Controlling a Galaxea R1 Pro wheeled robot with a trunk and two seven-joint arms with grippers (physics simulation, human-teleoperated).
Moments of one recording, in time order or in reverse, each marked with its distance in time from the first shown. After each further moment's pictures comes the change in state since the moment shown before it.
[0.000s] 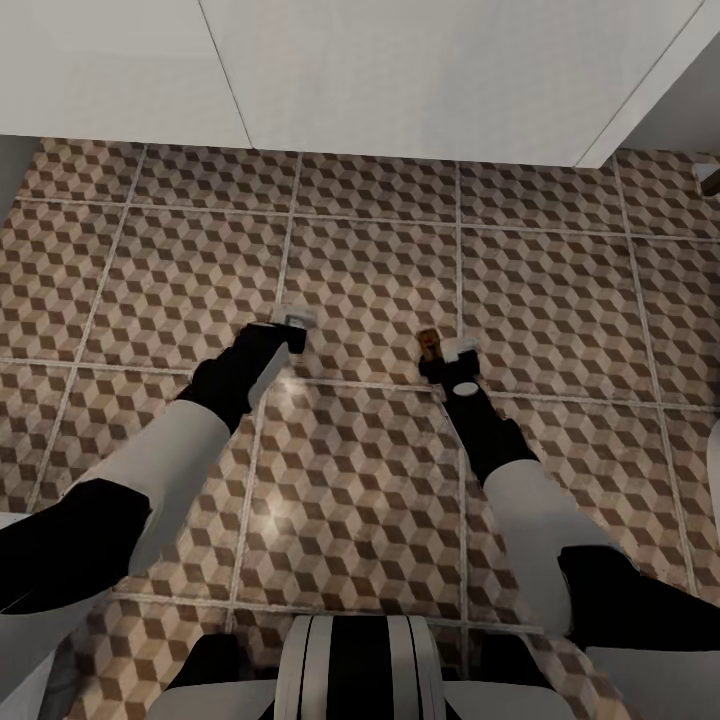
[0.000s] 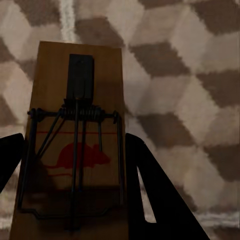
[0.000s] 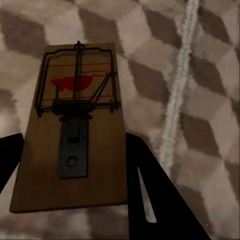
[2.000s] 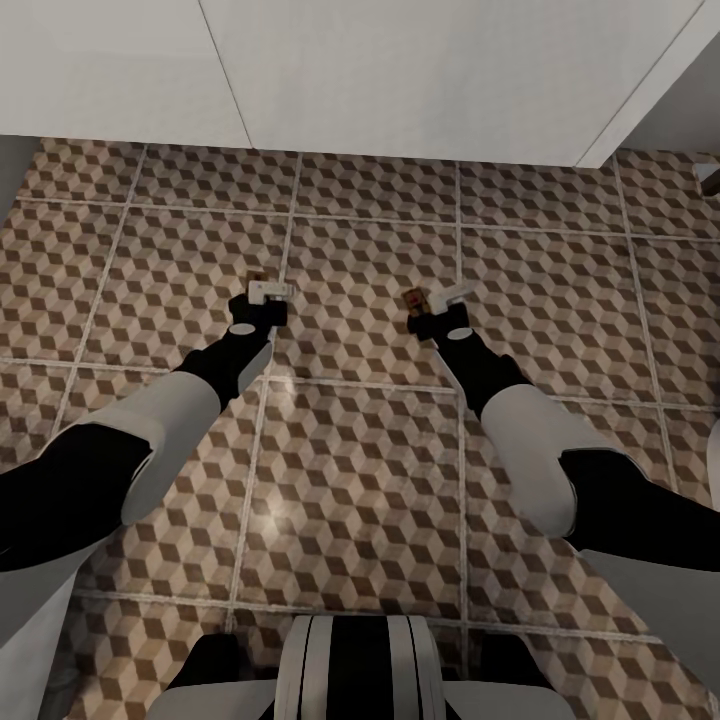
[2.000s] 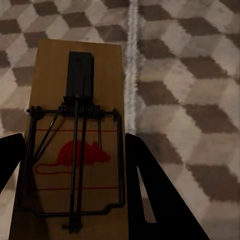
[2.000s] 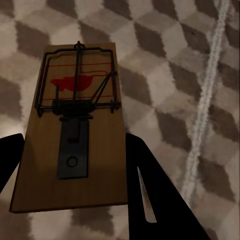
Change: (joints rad) left arm -0.159 0.011 0.004 0.418 0.009 -0.639 -0.009; right arm -0.301 0.006 0.004 0.303 -0.002 -0.051 0.048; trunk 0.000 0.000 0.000
